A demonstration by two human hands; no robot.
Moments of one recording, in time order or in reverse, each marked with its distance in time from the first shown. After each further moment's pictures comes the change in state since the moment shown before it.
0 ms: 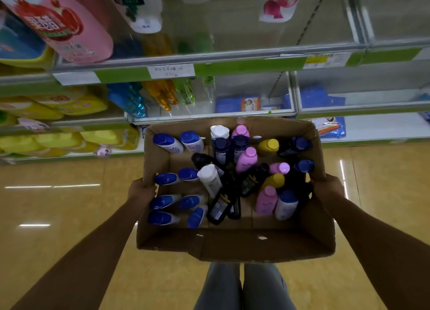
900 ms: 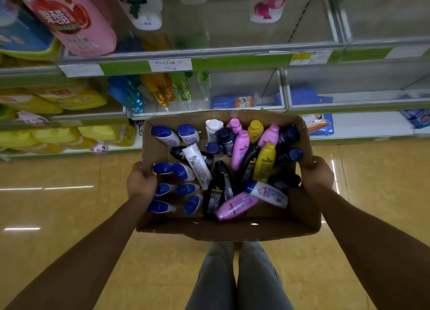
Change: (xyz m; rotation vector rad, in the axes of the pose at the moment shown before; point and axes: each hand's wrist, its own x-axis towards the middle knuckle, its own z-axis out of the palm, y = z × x) left_hand -0.051 0.005 0.001 0.013 0.189 0.203; right_hand -0.022 0.007 -0.002 -0.105 0.210 -0.232
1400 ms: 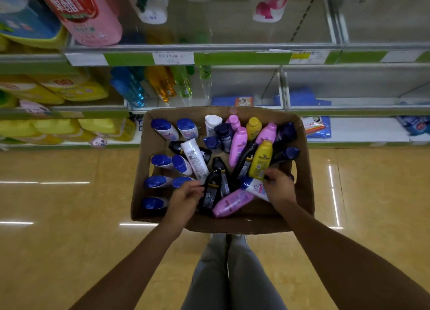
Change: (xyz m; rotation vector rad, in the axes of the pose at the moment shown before) left_hand -0.102 -0.003 0.048 -0.334 -0.458 0.031; right_hand -0.058 0.005 0.041 -0.009 -0.299 -0.267
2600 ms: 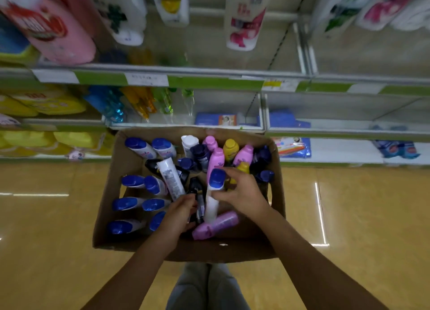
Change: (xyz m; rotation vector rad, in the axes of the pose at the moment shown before) left_hand 0.010 0.045 0.058 -0.307 -0.073 -0.280; right_hand 0.009 -0.075 -0.047 0.221 -0.238 -0.477
